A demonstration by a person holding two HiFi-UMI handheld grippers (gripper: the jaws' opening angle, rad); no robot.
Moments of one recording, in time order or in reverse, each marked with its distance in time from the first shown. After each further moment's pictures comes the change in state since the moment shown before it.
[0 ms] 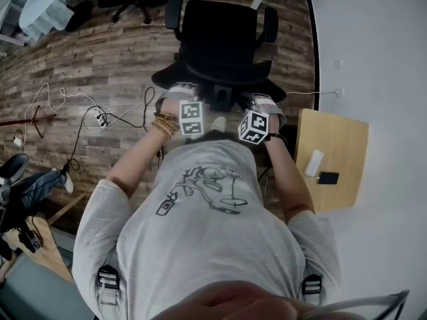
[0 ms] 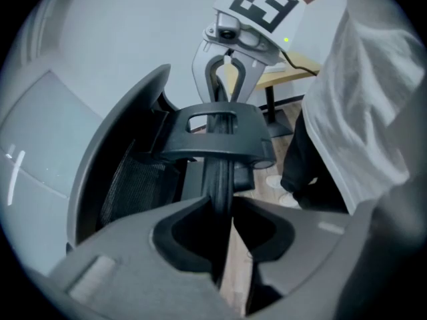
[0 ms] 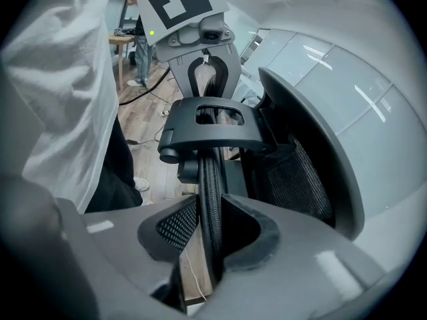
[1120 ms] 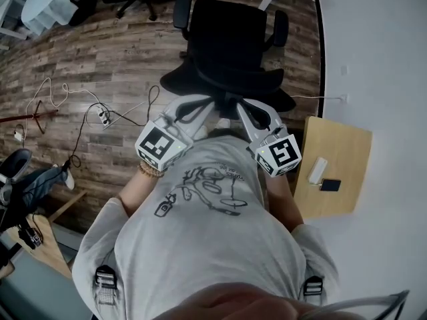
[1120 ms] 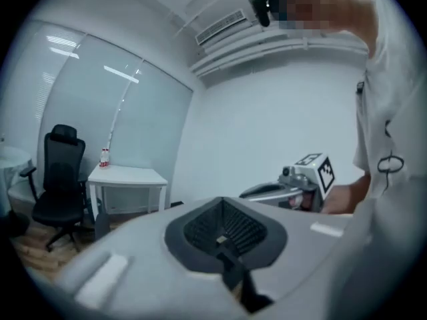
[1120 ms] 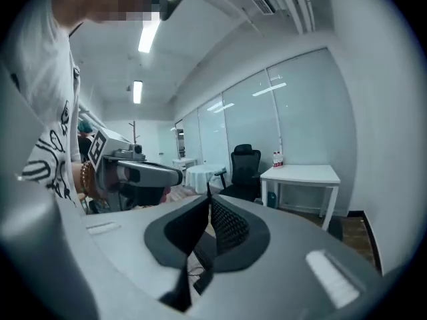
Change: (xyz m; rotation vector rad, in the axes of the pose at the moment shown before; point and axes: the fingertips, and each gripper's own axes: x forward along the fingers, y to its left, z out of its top) left arm -0.224 0.100 0.039 -0.912 -0.949 0.116; right arm -0.160 -0.104 0.147 0.829 -0.791 -0.053
